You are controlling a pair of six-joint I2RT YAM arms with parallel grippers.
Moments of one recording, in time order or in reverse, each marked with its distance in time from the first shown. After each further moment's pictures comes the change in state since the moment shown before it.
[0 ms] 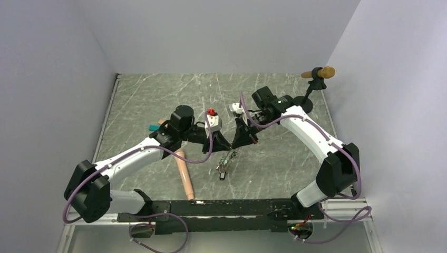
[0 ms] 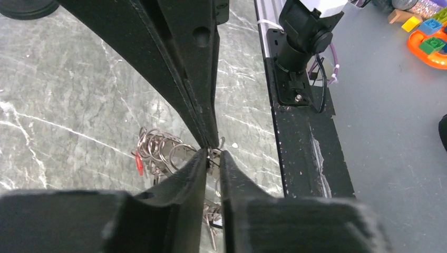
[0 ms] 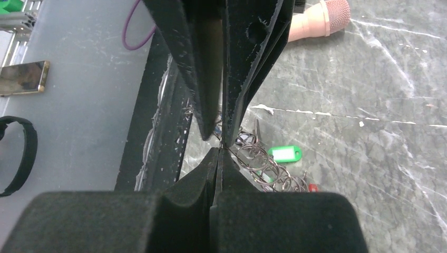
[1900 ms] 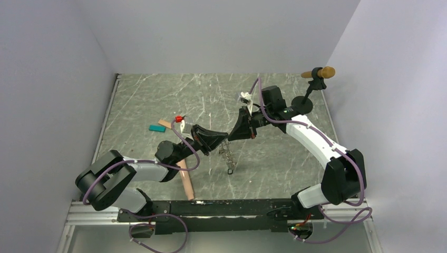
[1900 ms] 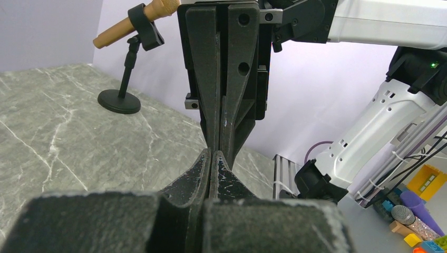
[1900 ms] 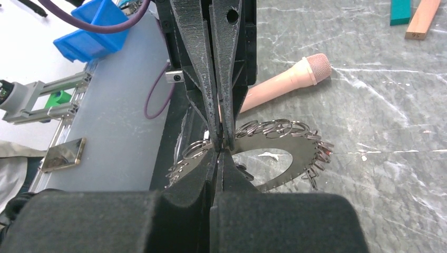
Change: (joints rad) left arm -0.071 0.139 -0.488 1.387 -0.551 -0.724; right arm -0.060 -0.087 -0.214 0.615 -0.189 0.595
